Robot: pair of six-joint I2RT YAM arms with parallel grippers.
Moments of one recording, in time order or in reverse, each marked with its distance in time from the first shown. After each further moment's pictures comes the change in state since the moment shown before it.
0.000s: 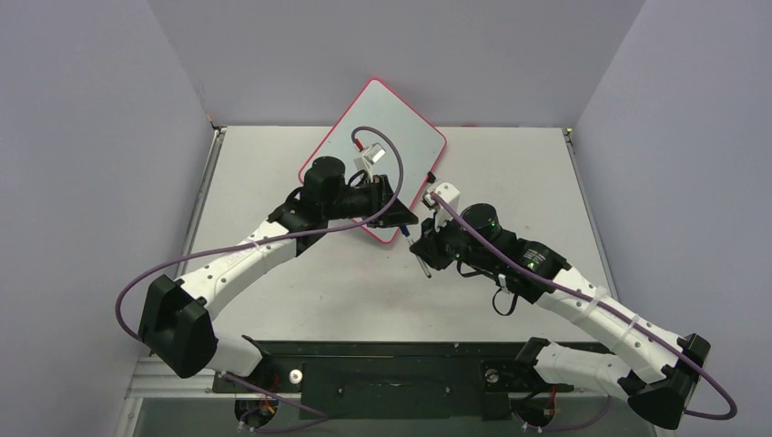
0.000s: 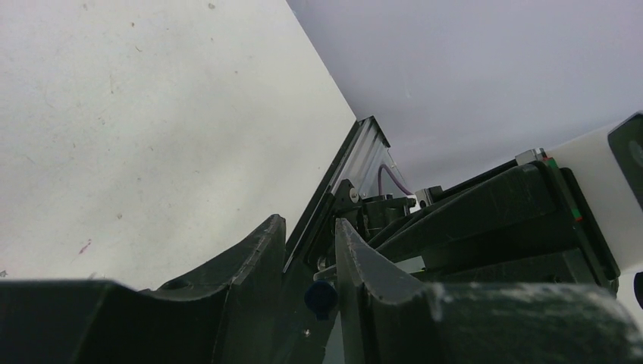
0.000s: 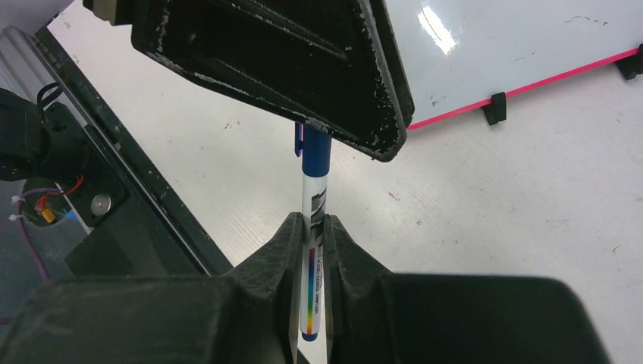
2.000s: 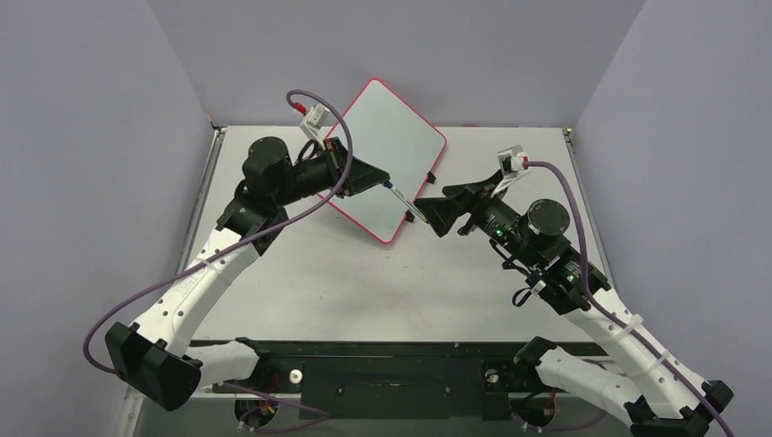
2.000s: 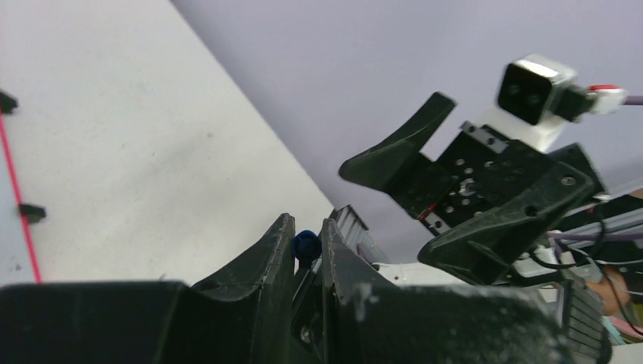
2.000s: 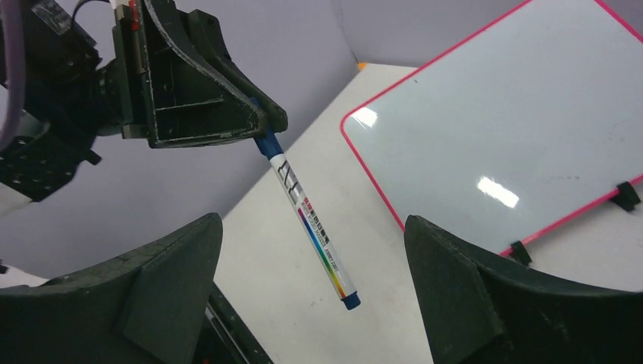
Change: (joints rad) left arm 0.129 -0.176 0.122 -0.065 -0.050 -0.038; right arm -0.162 -0.173 -0.013 0.338 -0.003 0.290
